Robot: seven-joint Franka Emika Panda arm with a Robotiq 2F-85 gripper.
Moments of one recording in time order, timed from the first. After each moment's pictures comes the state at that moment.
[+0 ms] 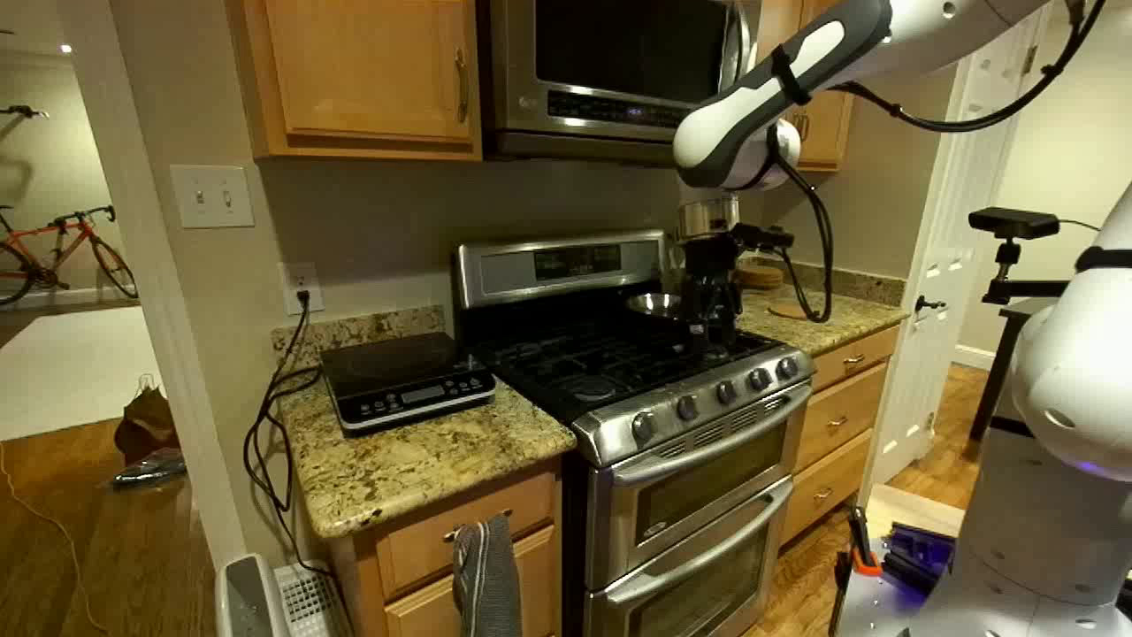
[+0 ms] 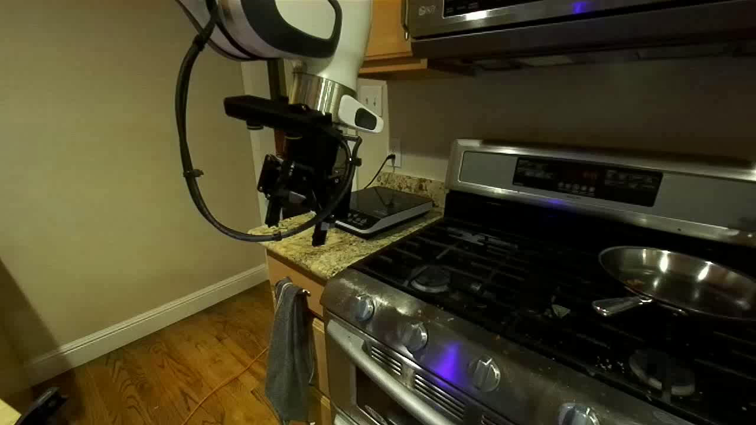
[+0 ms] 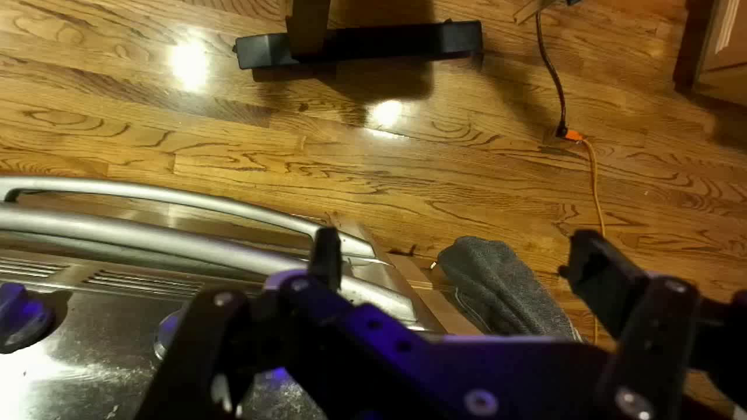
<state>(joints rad) -0.11 -0.22 -0.28 -2.37 0.02 1.91 -0.28</state>
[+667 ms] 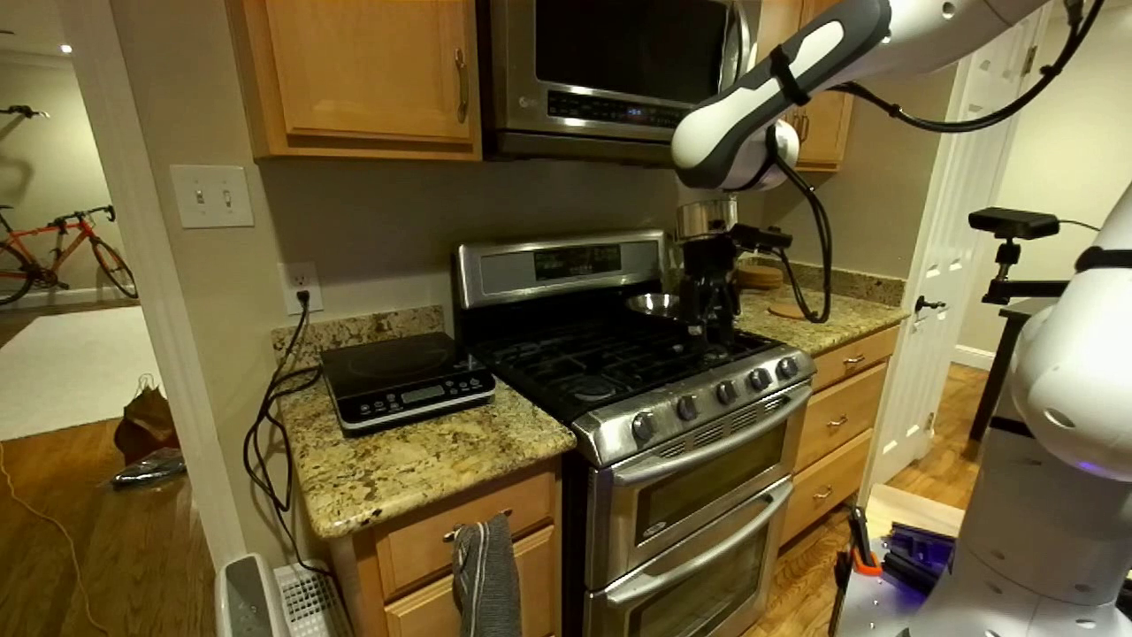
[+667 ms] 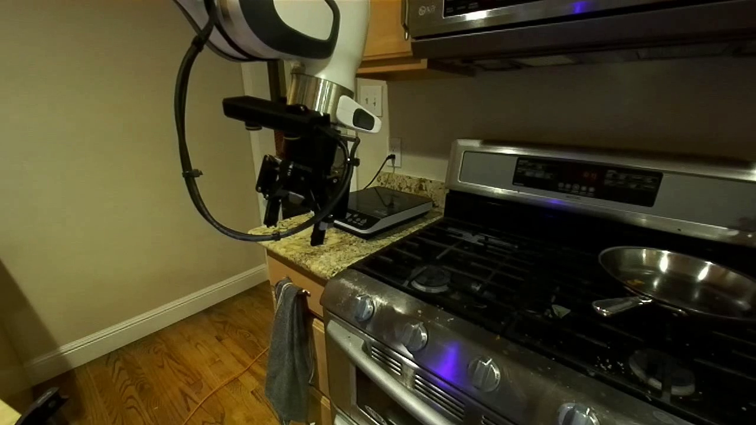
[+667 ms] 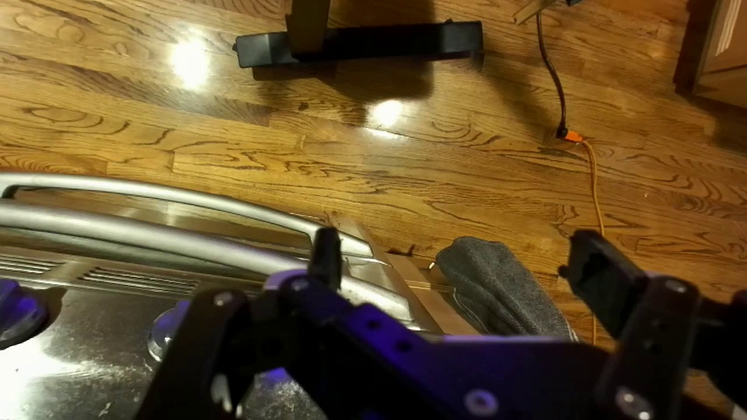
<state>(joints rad) -0.11 -0.22 -0.27 -2.38 0.02 1.91 -0.27</state>
